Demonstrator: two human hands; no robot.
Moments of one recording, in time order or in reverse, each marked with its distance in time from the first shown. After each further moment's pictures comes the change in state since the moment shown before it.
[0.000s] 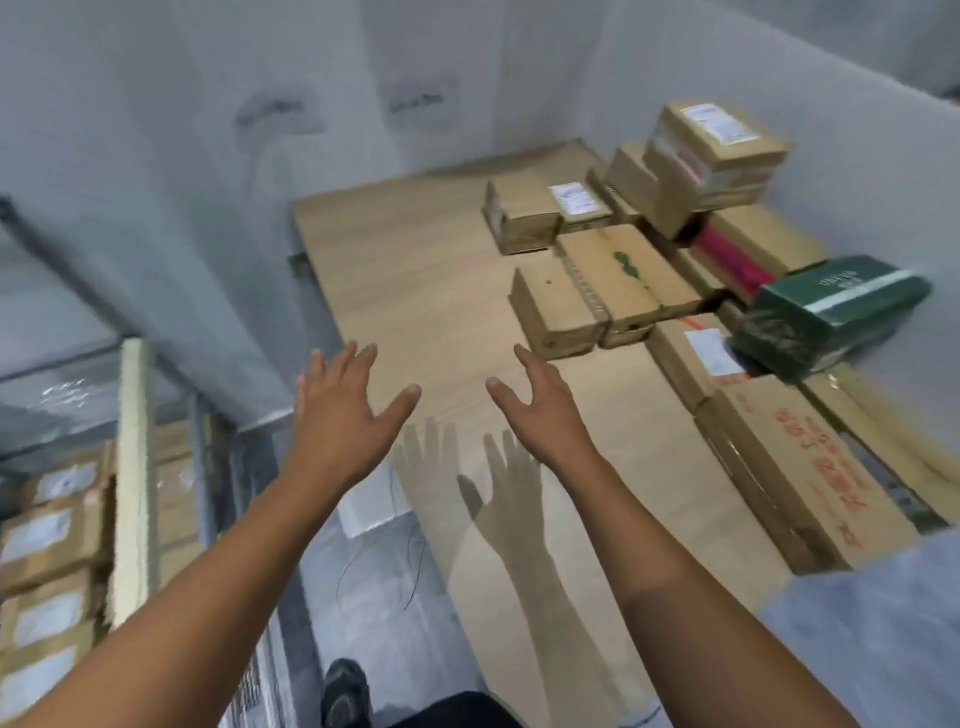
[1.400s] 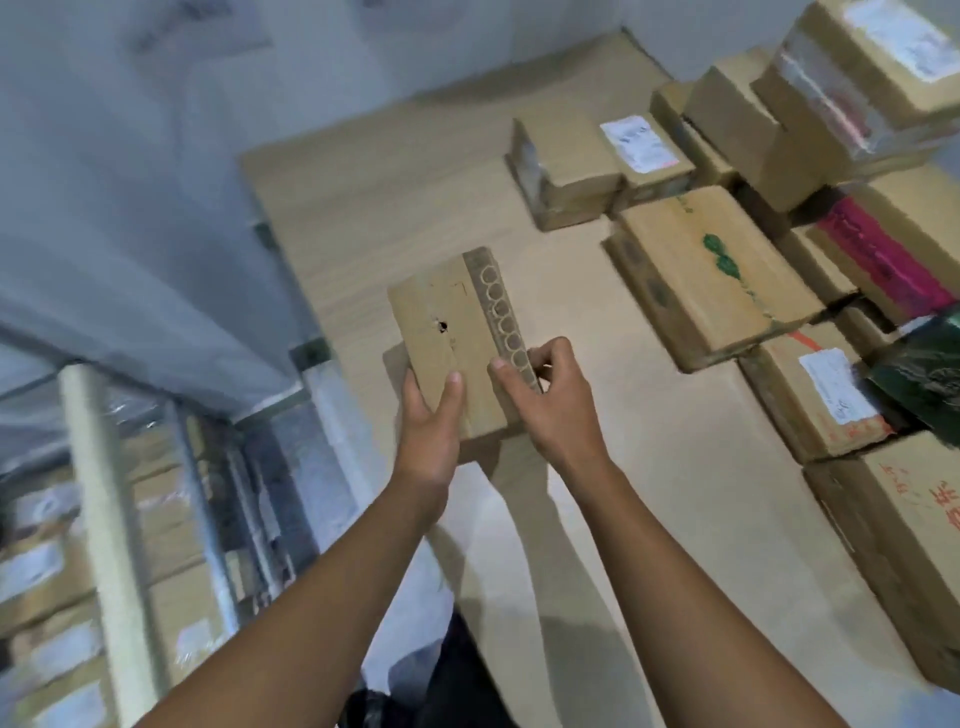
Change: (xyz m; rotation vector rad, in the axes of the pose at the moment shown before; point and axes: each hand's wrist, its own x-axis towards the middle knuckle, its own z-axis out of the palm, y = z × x) left_hand 0.177 0.001 0.098 -1.238 -0.204 -0.445; right_hand 0.177 -0.024 0.068 0.195 0.099 0.171
